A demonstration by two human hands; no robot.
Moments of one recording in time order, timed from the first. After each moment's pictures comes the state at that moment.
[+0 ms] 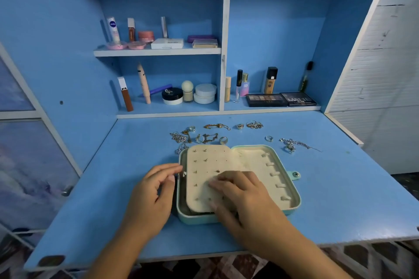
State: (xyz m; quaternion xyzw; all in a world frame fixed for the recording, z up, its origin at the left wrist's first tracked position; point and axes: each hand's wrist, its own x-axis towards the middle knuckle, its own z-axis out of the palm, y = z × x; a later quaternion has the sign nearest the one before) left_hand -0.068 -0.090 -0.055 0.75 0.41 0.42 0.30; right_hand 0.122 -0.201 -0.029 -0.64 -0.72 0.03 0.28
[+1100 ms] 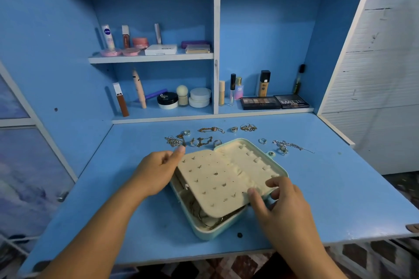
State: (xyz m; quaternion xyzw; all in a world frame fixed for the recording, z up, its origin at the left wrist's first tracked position) left_hand -0.042 -0.046 -0.009 0.76 0.51 0.20 0.34; right_hand 0.150 -0.226 -0.034 -0.82 -0.41 0.10 0.39
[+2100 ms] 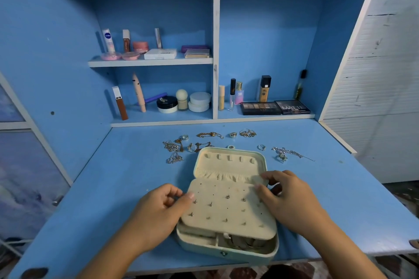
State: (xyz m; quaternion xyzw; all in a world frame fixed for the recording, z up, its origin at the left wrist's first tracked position) left_hand -0.044 -0.116 -0.019 0.70 0.51 0.23 0.44; right_hand 0.208 -0.200 -0.025 -0.79 -0.51 0.13 0.32
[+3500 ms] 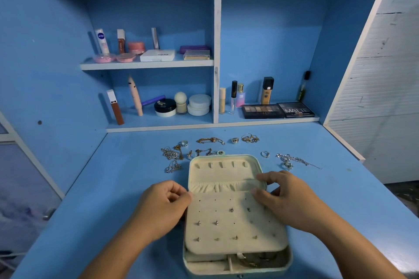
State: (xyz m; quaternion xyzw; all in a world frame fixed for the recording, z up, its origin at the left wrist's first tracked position) left_hand -0.026 -0.076 -0.020 0.69 0.55 0.23 0.42; right_hand 0.217 -0.175 -0.008 -0.78 -0.52 0.23 0.26
